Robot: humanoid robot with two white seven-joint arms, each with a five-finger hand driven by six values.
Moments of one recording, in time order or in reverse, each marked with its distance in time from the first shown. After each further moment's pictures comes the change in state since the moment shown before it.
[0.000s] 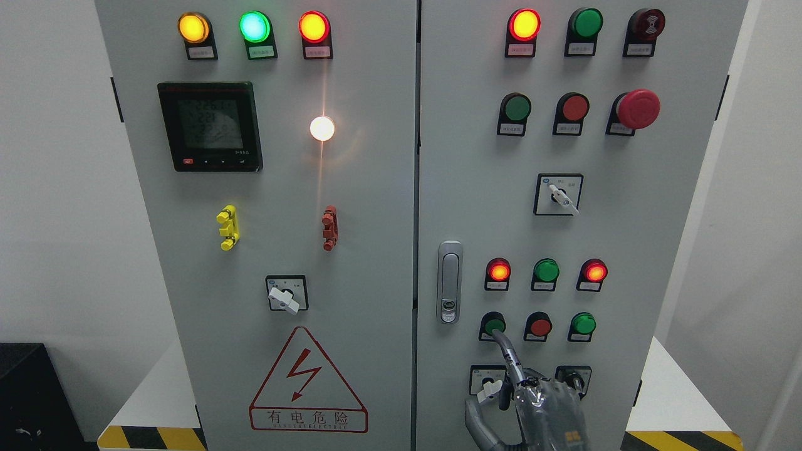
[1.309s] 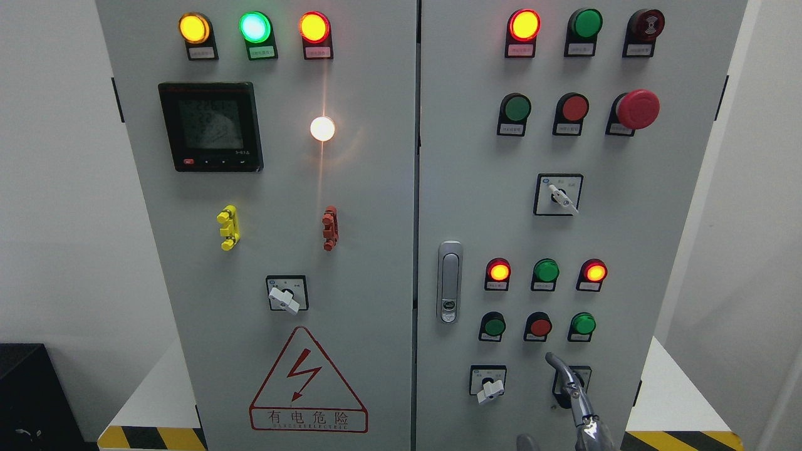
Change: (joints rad) left arm 0.000 0.000 0.000 0.000 0.000 0.000 0.000; right arm 0.181 0.001 0.015 -0.246 -0.684 0.123 0.150
